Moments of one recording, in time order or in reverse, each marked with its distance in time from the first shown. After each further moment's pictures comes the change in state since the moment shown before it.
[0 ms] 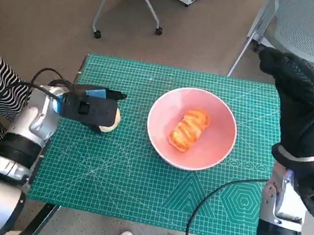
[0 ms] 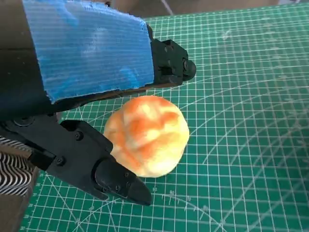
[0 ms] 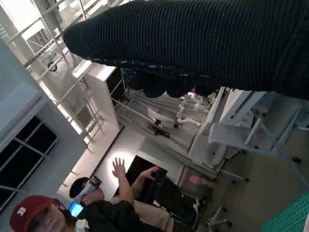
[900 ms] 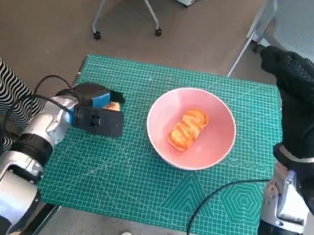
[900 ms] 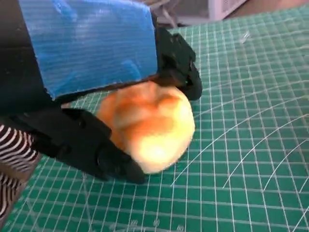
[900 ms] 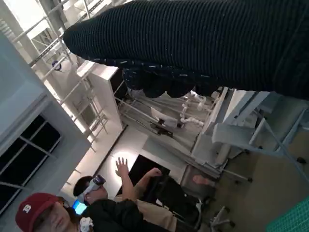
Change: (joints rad) left arm -0.052 -0.061 -0.087 0.272 0.106 -0.136 0.342; right arm 0.001 -0.001 -0.003 -0.032 0.009 0.025 0.006
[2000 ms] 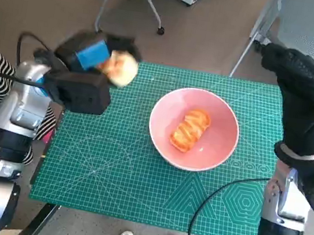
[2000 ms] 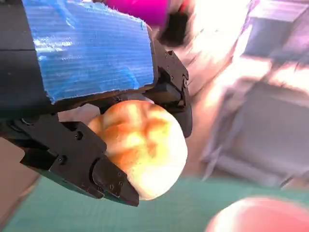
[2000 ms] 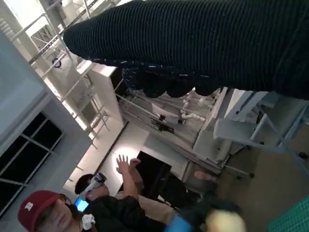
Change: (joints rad) left arm 0.058 0.071 0.322 -0.804 -0.254 0.088 -0.091; right arm -0.019 -0.004 -0.004 0.020 0.008 0.000 0.011
